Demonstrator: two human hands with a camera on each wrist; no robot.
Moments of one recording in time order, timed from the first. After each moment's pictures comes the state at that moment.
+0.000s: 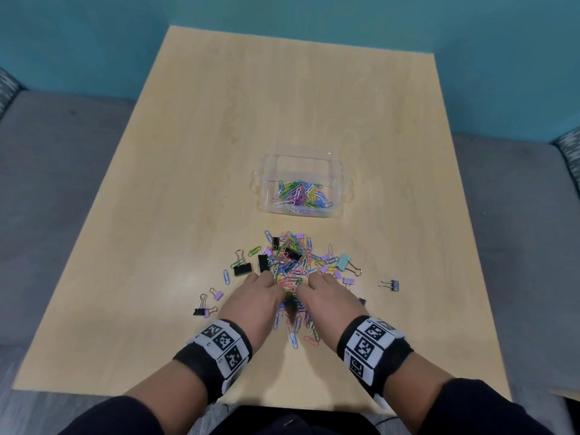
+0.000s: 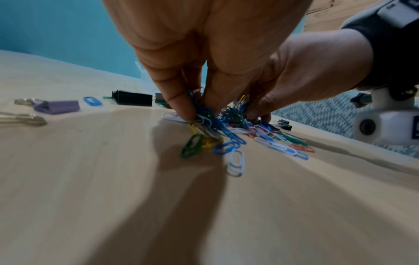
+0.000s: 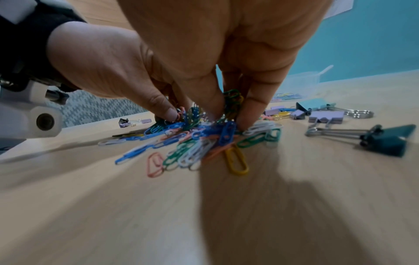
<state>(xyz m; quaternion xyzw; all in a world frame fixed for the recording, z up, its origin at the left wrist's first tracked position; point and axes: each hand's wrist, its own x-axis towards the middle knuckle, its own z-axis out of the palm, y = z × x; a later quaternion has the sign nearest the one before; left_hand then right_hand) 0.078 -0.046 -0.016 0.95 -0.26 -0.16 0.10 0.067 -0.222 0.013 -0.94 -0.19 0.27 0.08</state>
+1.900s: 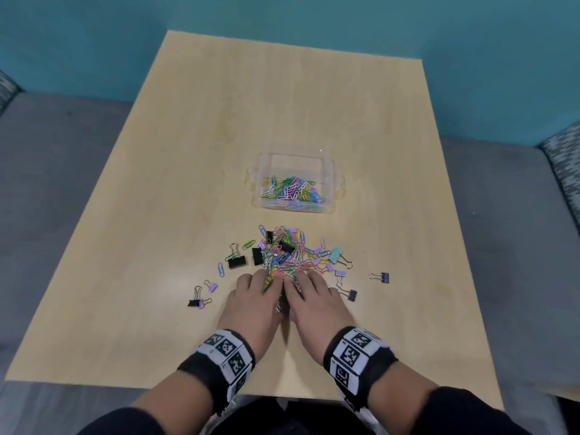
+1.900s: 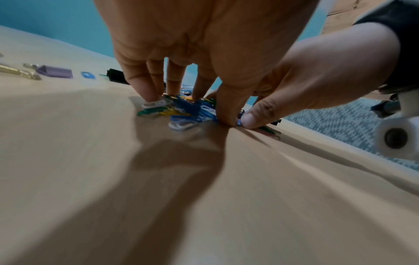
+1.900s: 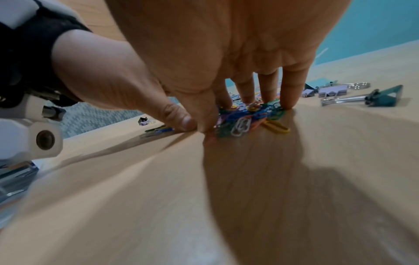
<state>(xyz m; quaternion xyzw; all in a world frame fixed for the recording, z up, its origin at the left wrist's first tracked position) 0.046 -0.059 -0.022 0.97 -0.18 -0.14 0.11 0.029 -0.214 -0.010 -0.97 -0.15 0.17 0.06</state>
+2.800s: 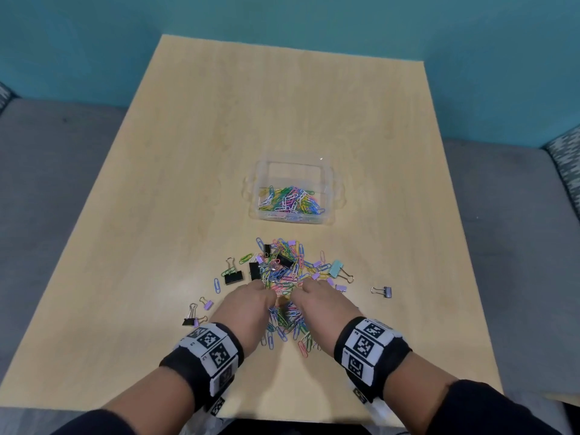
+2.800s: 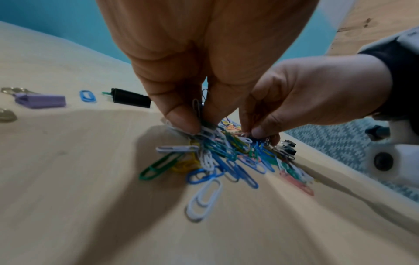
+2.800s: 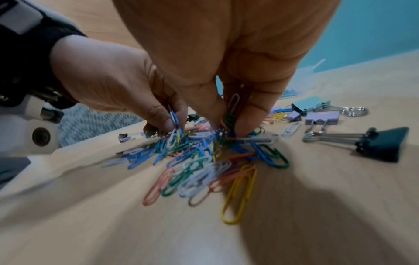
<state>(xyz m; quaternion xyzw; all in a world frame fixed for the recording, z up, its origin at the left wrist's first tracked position) 0.088 -0.055 -0.014 0.94 -0.19 -0.24 0.13 0.074 -0.231 0.006 -0.94 -0.19 0.27 0.11</state>
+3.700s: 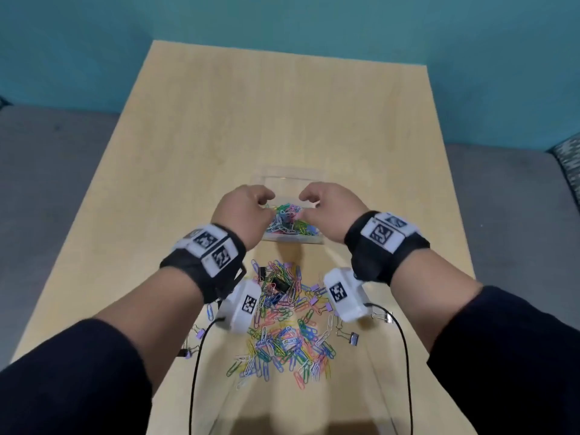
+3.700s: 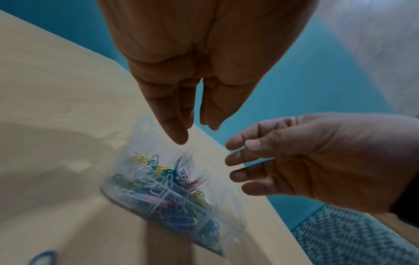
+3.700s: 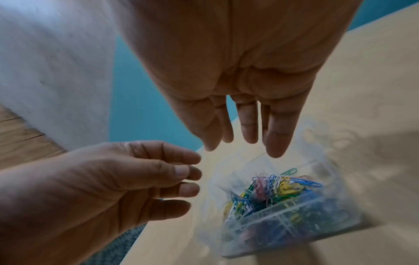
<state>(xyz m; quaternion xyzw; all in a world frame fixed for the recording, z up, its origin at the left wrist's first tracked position) 0.253 -0.084 0.052 0.93 -0.01 -0.13 0.35 0.251 -0.261 0.065 -0.93 0.01 0.20 0.29</state>
